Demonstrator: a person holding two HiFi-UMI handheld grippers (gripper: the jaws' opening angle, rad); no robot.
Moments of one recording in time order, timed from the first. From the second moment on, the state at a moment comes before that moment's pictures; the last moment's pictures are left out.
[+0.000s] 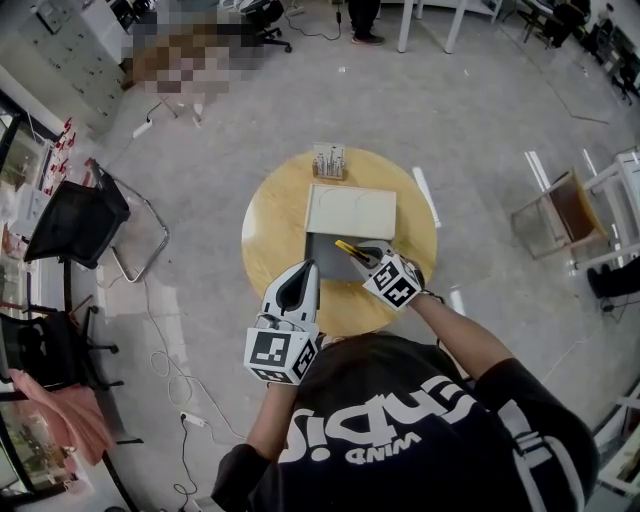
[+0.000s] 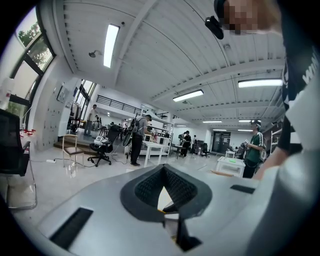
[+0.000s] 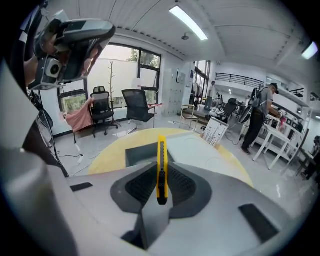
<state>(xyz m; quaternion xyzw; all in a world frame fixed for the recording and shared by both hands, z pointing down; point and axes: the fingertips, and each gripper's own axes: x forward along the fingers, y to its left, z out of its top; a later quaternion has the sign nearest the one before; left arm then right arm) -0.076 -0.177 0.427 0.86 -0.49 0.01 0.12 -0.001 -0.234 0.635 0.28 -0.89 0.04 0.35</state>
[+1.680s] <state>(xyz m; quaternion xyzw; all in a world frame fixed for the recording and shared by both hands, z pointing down) -0.094 -0.204 0.440 0.85 -0.51 0.02 0.14 -0.024 -0.250 0.747 0.19 -0.82 0.09 0.53</state>
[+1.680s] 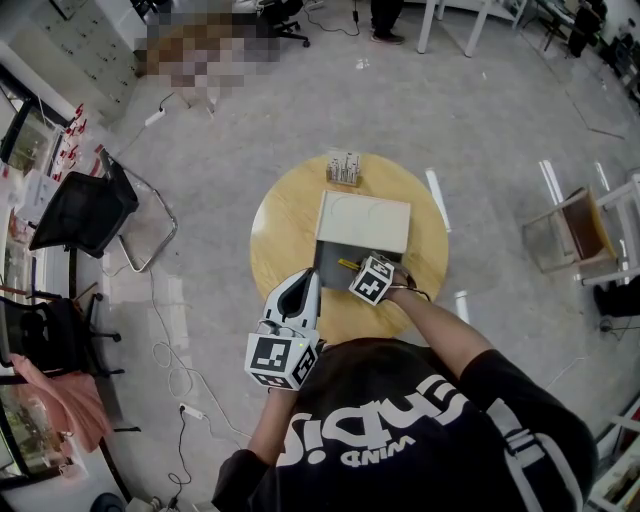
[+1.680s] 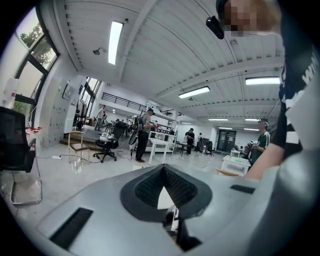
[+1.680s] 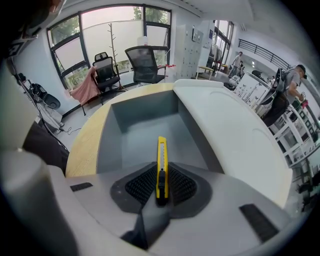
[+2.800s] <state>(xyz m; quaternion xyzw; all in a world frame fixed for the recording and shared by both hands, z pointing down) -0.085 -0.201 0.434 0.85 -0.50 0.01 0.14 -0.007 -0.257 0.542 0.34 -0.91 0.08 0.24</state>
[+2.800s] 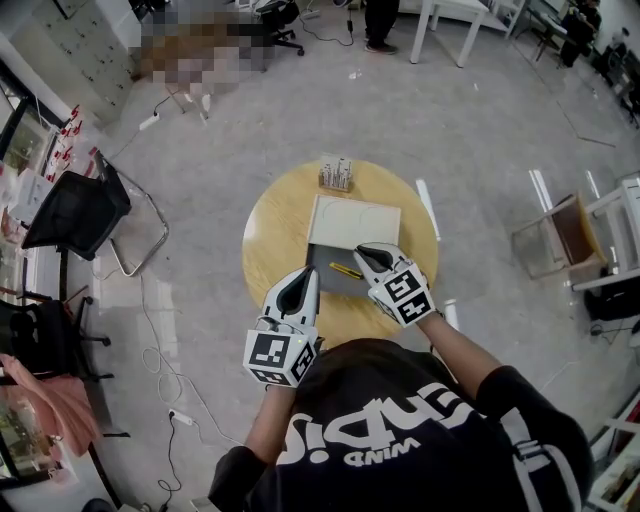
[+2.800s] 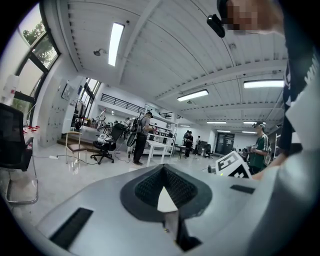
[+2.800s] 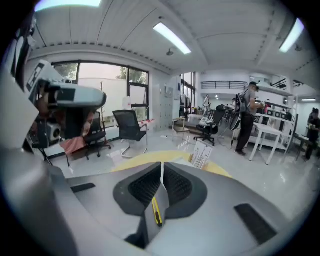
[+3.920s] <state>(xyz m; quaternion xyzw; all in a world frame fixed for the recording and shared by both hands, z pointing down) -0.088 -0.185 0.447 0.86 -0.50 0.02 0.12 0.086 -0.201 0.457 0.47 -0.87 0.10 0.03</state>
